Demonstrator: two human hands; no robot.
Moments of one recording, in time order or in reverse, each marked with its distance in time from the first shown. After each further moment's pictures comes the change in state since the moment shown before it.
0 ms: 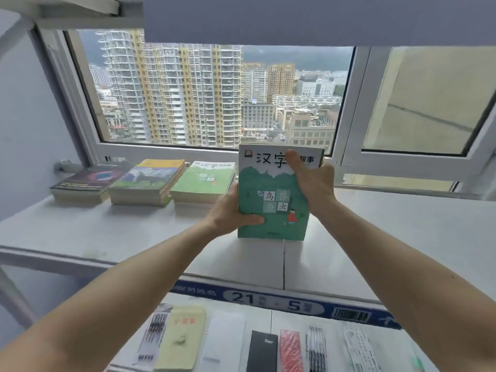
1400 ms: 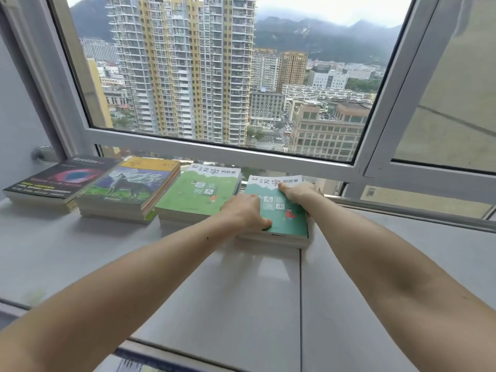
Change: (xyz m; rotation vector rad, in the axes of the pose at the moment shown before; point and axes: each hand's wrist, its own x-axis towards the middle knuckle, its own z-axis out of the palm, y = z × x) left_hand 0.111 -0.005 0.008 0.742 -0.185 -0.255; right_hand 0.174 0.111 0.079 -1.100 -0.142 0.369
